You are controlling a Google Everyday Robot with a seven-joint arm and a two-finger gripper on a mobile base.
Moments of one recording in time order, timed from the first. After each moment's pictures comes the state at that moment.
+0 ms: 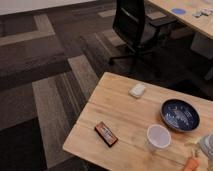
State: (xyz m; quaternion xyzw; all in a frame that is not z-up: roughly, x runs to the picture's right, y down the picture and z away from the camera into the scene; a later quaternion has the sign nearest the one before) arm 0.407 0.291 0.622 -0.09 0.30 0.91 0.27
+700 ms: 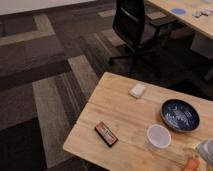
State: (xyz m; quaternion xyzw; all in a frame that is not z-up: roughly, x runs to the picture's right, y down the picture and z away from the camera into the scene) arm 0.414 0.311 0.647 -0.10 0.28 0.91 0.29
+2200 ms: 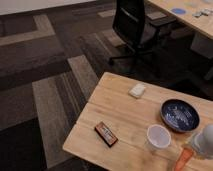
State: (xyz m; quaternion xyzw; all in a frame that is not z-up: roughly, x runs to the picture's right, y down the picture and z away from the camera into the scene) arm 0.364 0.227 0.615 -0.04 0.23 0.89 0.38
